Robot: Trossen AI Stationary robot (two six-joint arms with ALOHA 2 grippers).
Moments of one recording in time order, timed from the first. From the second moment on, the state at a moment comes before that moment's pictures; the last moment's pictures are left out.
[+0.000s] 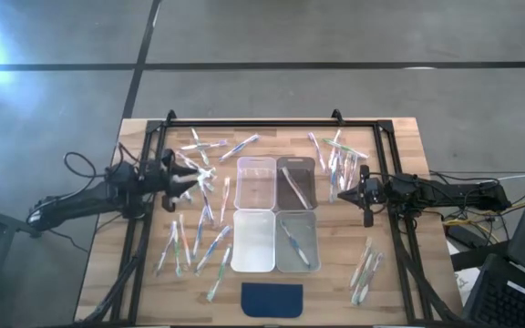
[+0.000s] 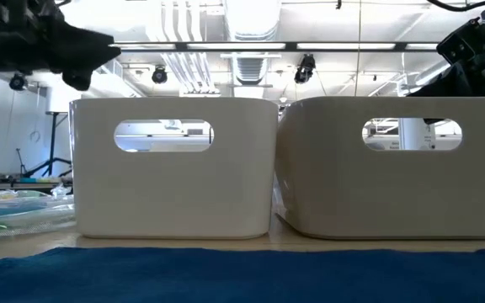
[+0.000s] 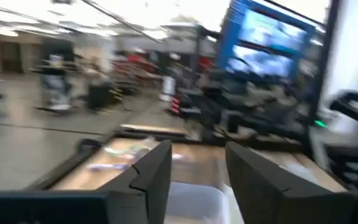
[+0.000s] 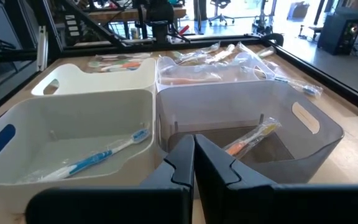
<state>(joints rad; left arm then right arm) 0.24 0.20 0.13 0.15 0.14 -0.06 0.01 0.11 0.07 -0.17 0.06 0.10</state>
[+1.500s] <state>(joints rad) 0.30 0.95 0.75 -0.91 -0.53 -0.17 0.01 0.11 0.07 -0.17 0.06 0.10</state>
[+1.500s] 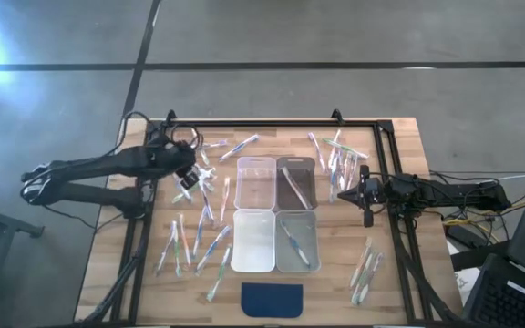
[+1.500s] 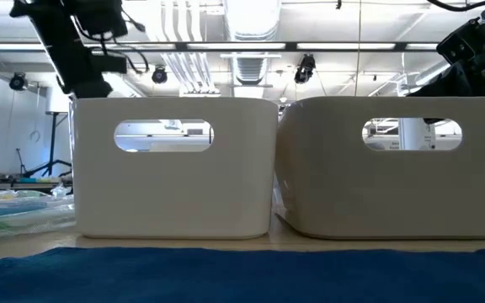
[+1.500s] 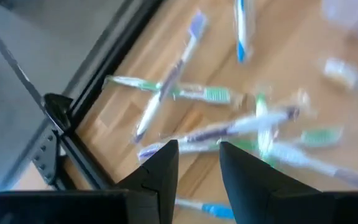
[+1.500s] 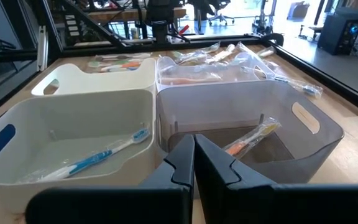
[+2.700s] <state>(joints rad) 0.38 1.36 0.73 -0.88 -0.39 0.74 0.01 0.11 0.07 -0.17 0.06 0.10</state>
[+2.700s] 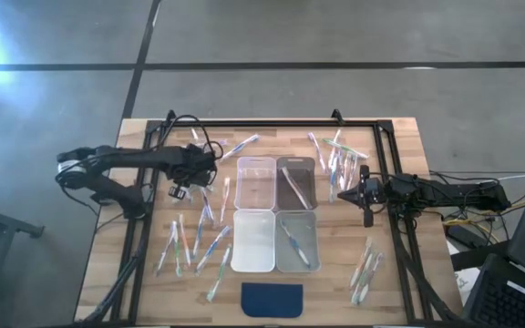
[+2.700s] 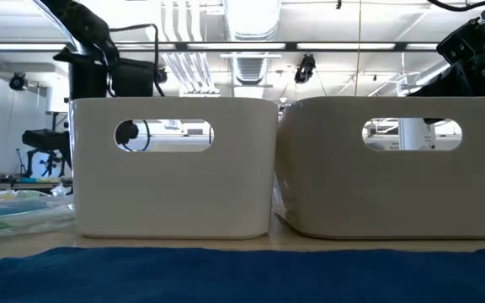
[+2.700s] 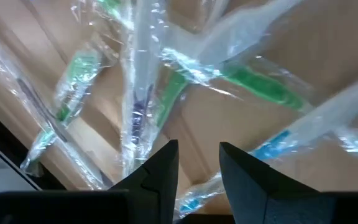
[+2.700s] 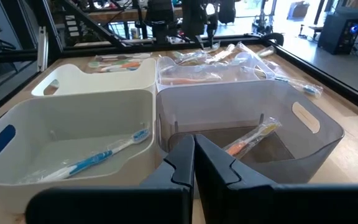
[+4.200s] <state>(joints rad) 0.48 1.57 0.81 -0.70 -0.43 1.02 0.01 0.11 0.07 -0.17 0.06 0.10</state>
